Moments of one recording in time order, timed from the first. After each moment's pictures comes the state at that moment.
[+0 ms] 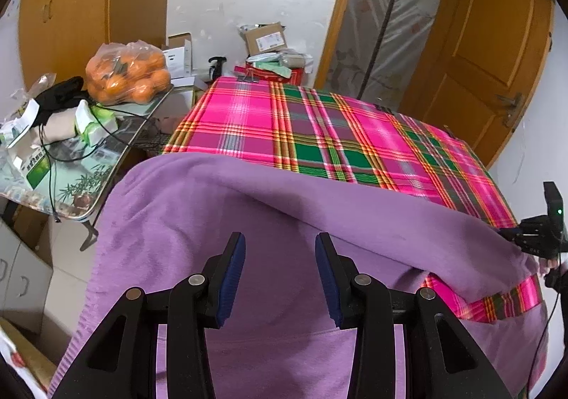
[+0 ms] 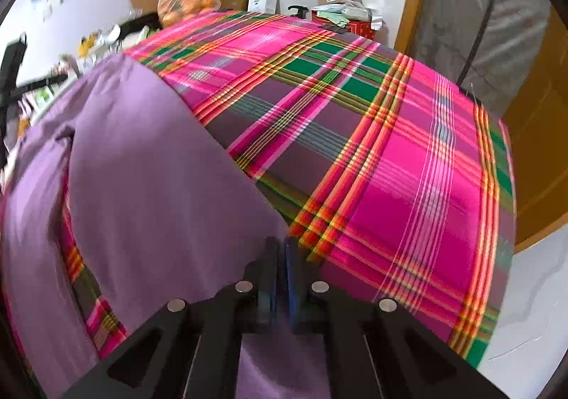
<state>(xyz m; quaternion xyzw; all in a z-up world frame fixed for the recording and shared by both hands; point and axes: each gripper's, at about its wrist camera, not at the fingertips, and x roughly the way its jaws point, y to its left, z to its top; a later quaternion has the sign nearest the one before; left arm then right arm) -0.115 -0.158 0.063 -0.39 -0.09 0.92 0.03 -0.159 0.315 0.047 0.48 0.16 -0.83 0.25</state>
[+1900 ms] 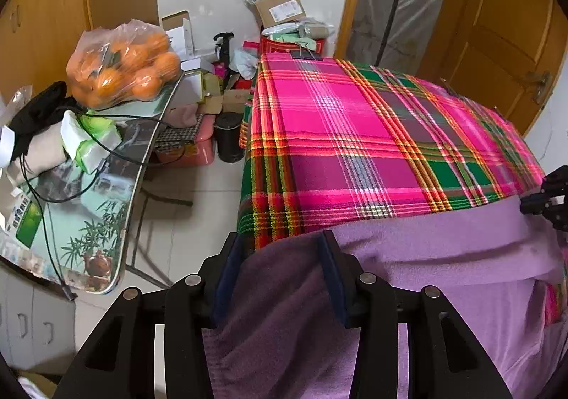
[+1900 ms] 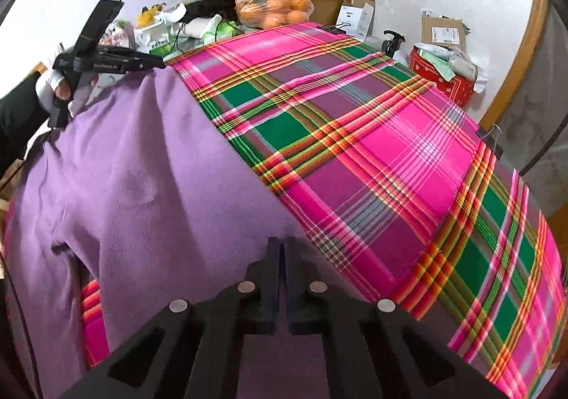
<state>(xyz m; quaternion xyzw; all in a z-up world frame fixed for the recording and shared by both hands) -0.248 -0.269 0.012 -0.45 -0.02 0.89 0.05 -0.245 0.103 0.045 0.45 0.22 -0.78 0.38</state>
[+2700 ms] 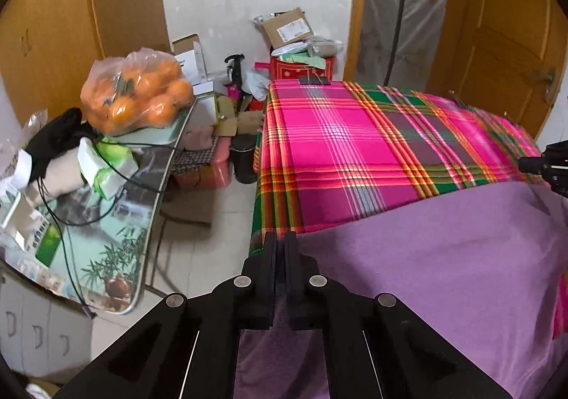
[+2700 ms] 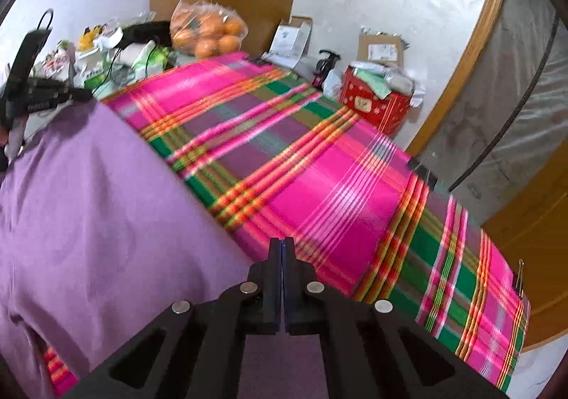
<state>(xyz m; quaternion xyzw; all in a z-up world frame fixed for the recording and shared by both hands) -0.252 -0.265 0.025 -0.41 -0.01 0.91 0.03 -0.292 0.093 0.067 0.40 0.23 -0.85 0.27</state>
